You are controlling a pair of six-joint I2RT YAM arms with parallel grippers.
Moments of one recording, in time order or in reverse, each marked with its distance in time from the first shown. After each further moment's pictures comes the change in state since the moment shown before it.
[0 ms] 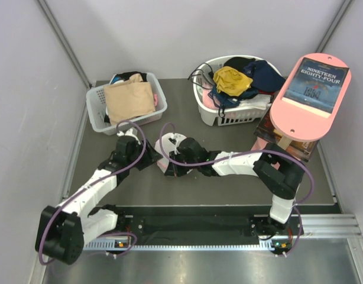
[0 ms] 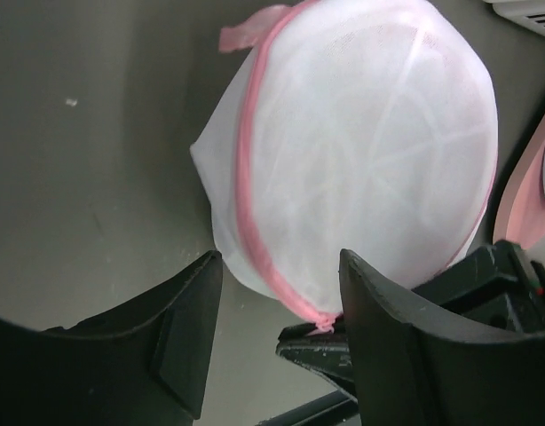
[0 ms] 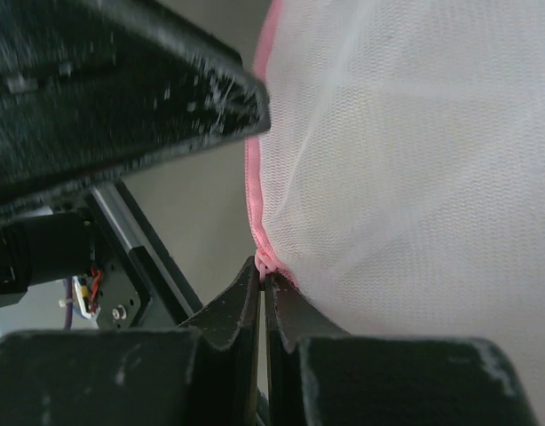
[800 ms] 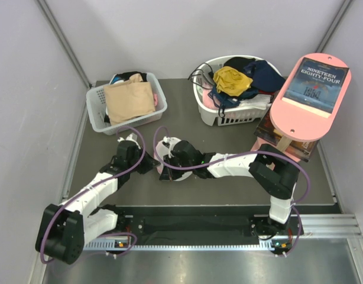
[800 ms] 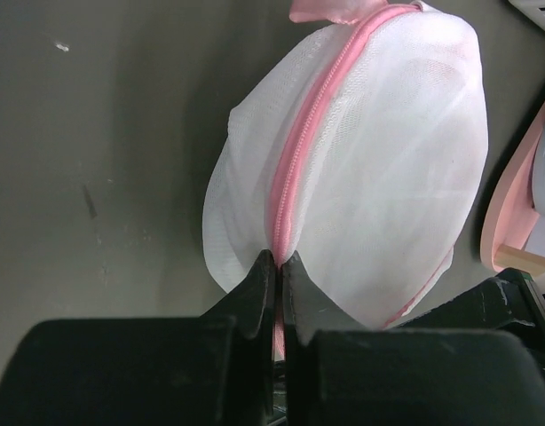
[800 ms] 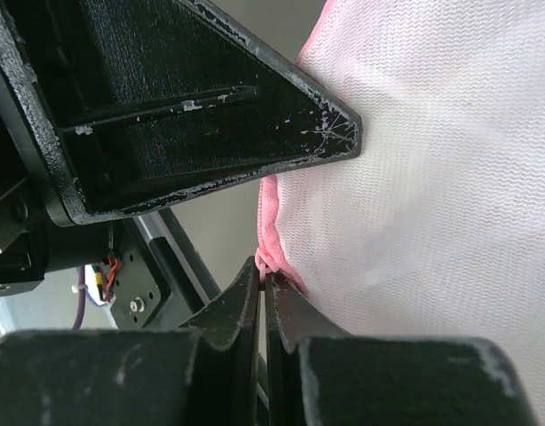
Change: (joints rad) left arm 0.002 -0.034 -0.106 0.061 0.036 -0.092; right arm 0.052 0.043 0.057 -0.005 -0.021 0.004
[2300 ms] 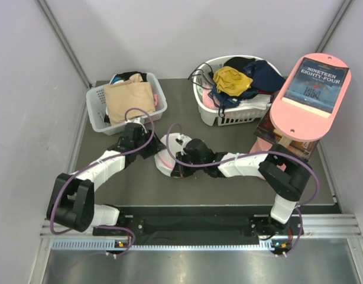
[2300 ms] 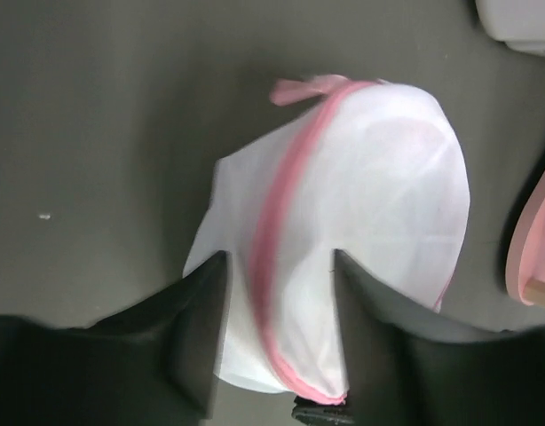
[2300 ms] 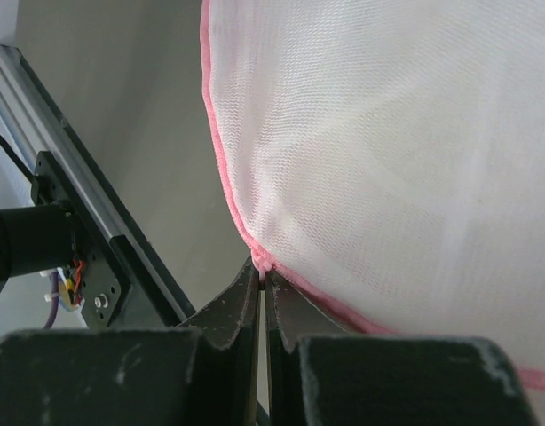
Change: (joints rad) left arm 0.011 0.291 0.249 0.015 -0.018 0.155; right arm -0.084 -0.093 -0.139 0.025 0.022 -0.010
